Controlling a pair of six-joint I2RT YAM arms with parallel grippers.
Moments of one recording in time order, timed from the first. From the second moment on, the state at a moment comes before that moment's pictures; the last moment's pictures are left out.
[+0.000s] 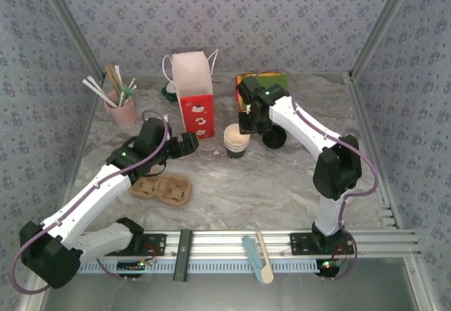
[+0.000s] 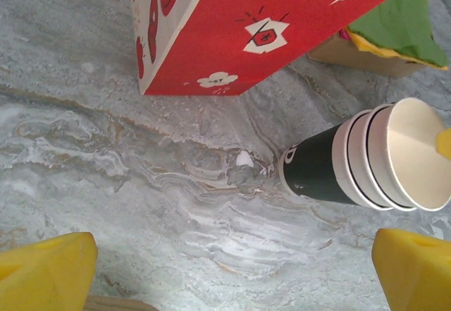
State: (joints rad) left arm -0.57 1.04 0.89 -0.59 -0.05 -0.74; right arm 0.58 1.85 1.71 -1.12 0.00 0.47
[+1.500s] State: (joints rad) left arm -0.57 1.07 0.91 -0.59 -0.05 -0.72; right arm 0.57 1.86 1.75 -1.12 -0.02 0.49
